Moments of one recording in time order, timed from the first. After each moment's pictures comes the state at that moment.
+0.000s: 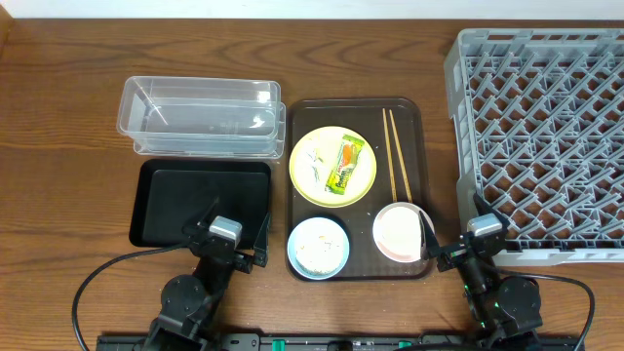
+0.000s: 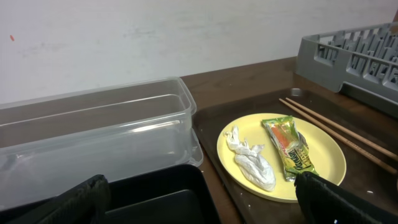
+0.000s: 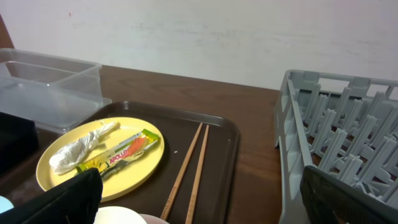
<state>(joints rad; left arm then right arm) -0.38 0.01 0.03 -0.14 -0.04 0.02 0.28 0.01 0.01 -0.07 -0.04 0.00</state>
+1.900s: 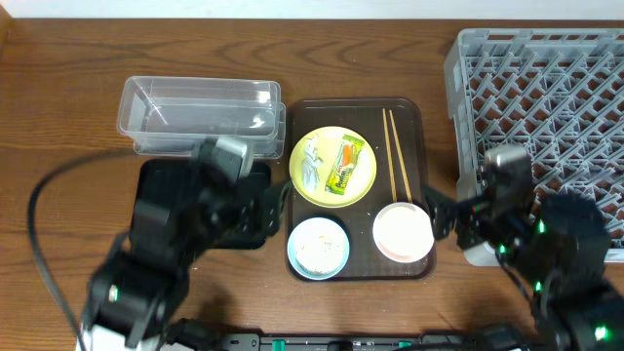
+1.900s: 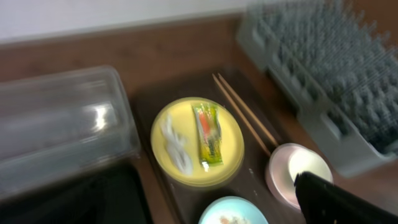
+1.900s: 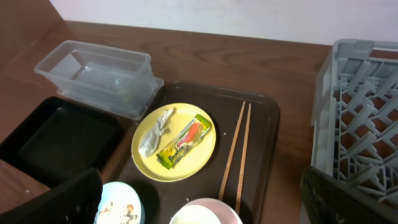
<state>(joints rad) -0.38 0.89 1.08 -0.78 0.21 -0.13 0.28 0.76 1.00 -0.74 -0.19 0.12</state>
